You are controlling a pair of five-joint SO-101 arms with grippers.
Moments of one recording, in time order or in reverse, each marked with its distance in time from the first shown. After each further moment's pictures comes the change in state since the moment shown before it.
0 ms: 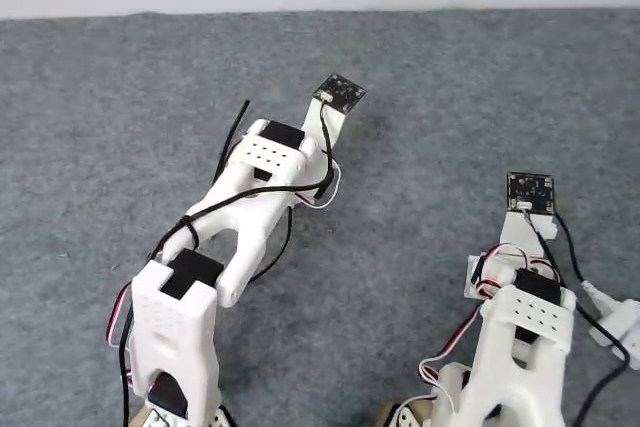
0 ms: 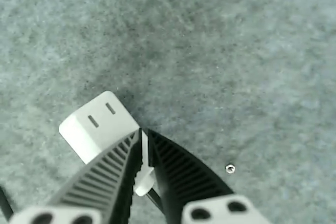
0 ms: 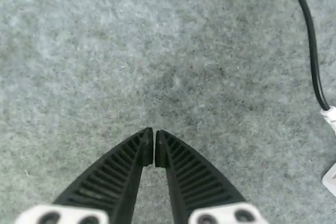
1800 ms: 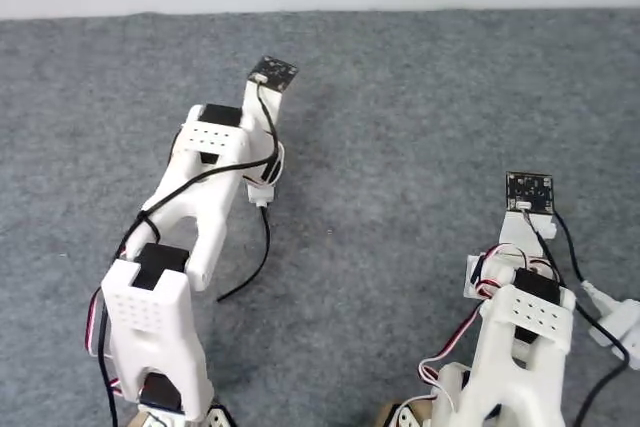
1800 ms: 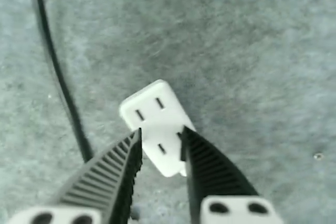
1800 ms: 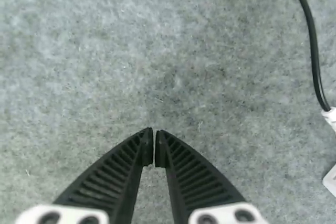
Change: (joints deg) left arm -13.0 0.0 -1.1 3.7 -3.5; right arm -0.2 0.0 0.0 0.0 0.0
